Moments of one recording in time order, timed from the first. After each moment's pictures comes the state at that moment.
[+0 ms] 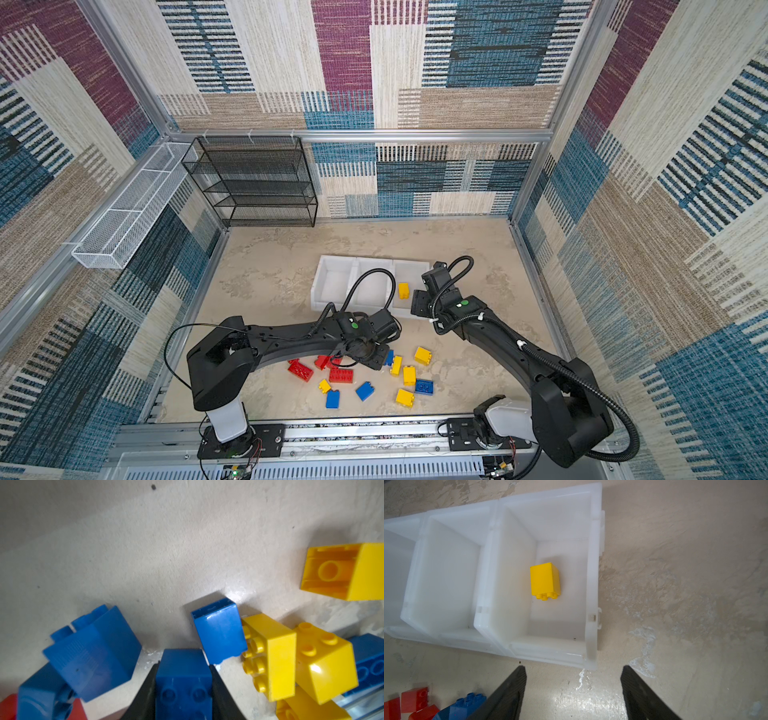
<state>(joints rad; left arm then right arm) -1.08 1.80 1.21 -0.70 -0.06 -0.59 0.46 1.27 0.81 -0.44 0.11 0.54</state>
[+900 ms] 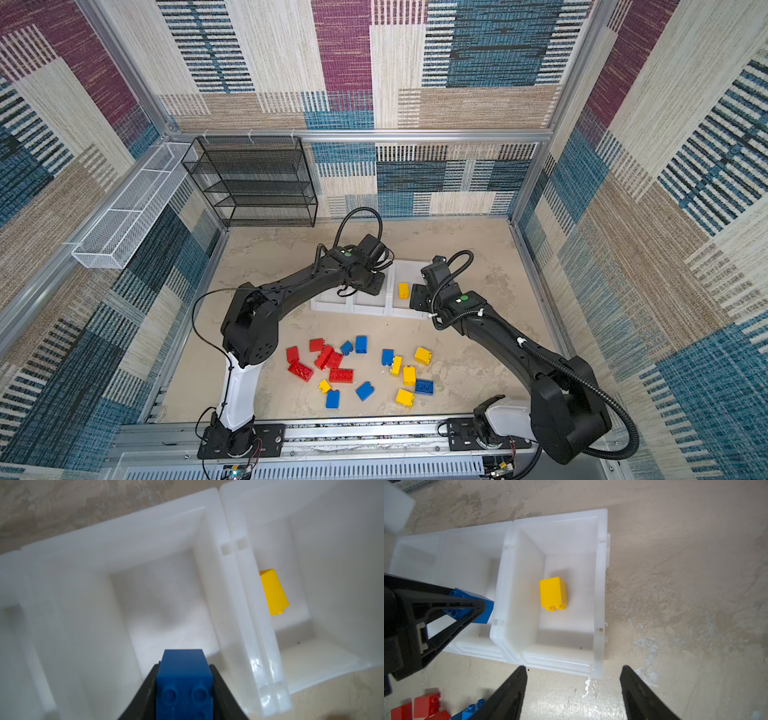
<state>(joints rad) -0.72 2.12 1.79 -0.80 -0.08 -0.29 0.45 1.29 0.87 -0.45 0.11 0.54</state>
